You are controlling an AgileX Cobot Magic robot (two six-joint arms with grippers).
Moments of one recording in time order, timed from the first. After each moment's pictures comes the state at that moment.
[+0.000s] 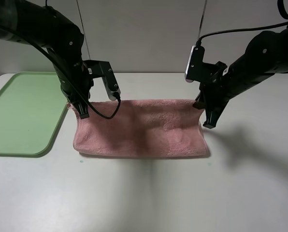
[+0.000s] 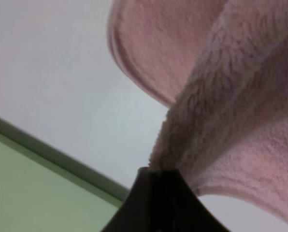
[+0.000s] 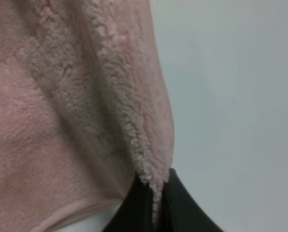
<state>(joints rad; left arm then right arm) -0.49 1.94 -1.27 0.38 0.70 0.46 0.37 1.71 -0.91 0.19 0.35 -1.14</state>
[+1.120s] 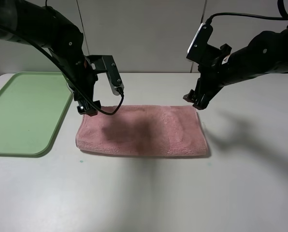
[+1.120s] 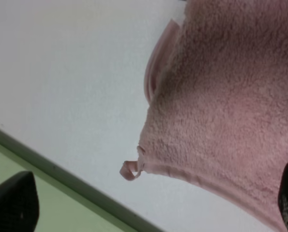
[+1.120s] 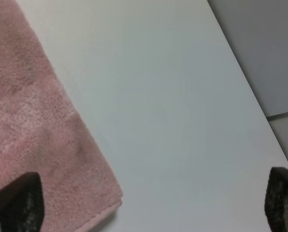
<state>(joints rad) -0.49 1.94 -1.27 0.39 0.59 0.46 0.37 1.71 -0.91 0.19 0.09 -1.01</state>
